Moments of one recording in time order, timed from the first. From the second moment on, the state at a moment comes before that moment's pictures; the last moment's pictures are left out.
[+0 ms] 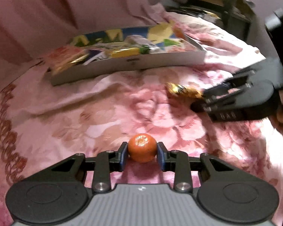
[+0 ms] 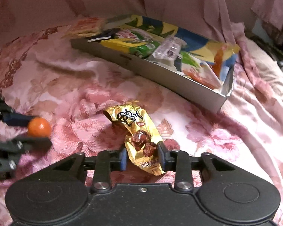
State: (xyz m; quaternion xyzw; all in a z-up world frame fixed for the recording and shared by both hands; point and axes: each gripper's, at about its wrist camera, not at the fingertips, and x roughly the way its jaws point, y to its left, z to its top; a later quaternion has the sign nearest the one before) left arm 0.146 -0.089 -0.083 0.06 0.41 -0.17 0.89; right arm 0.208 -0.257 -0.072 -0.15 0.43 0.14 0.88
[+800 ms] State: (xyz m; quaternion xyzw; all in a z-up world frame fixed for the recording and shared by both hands) left arm 0.178 -0.081 -0.090 -0.03 0.39 -0.13 0.91; right arm 0.230 -0.254 -0.088 -0.15 0.38 0.14 0.90
